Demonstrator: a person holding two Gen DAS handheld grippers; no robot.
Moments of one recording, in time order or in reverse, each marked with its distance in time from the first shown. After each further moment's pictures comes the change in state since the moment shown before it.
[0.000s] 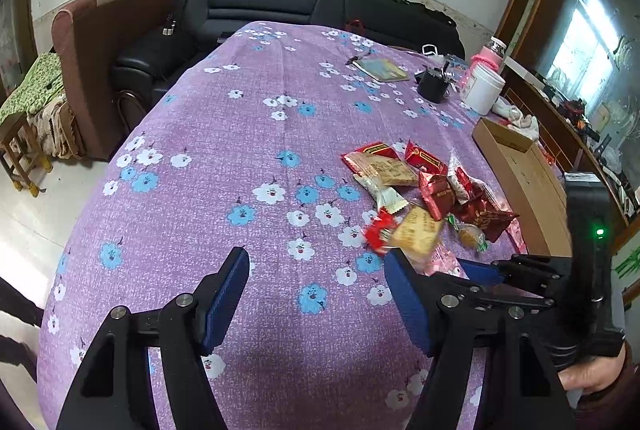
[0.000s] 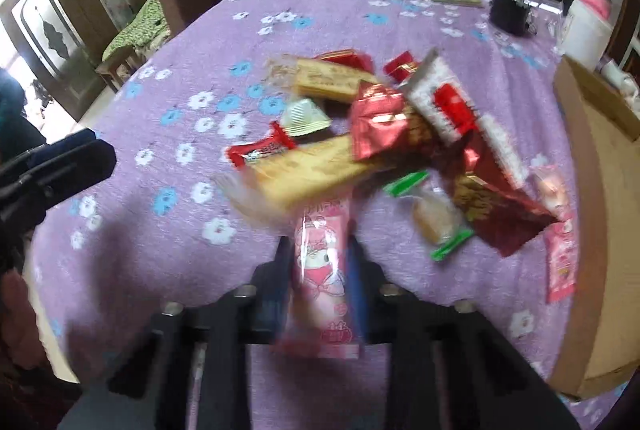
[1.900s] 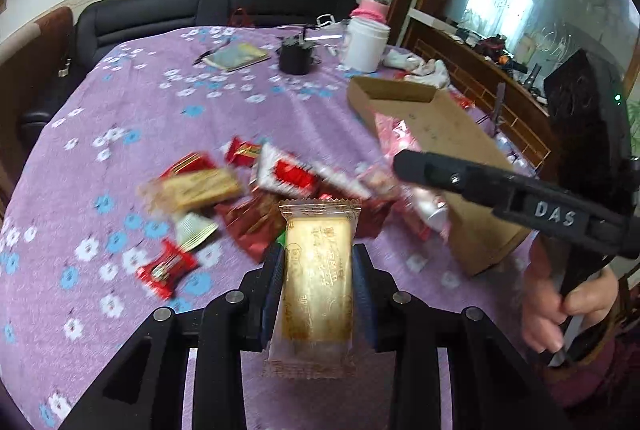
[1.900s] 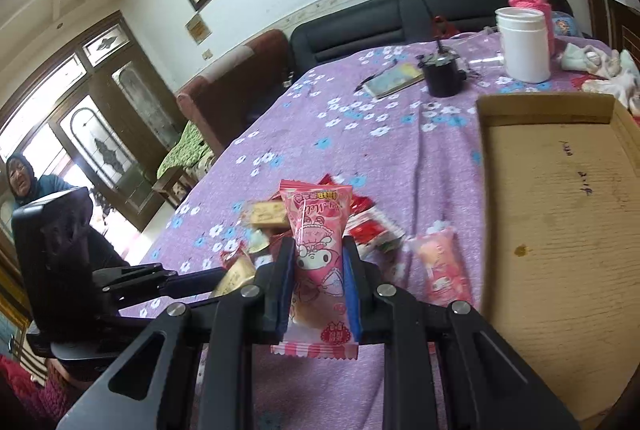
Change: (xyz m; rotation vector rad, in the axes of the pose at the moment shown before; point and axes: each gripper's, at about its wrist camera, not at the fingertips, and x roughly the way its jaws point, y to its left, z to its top) left arm 0.037 -0.134 0.014 0.256 0.051 -0.232; right arm -0.088 -0.123 -0.010 0.217 -0.384 0.221
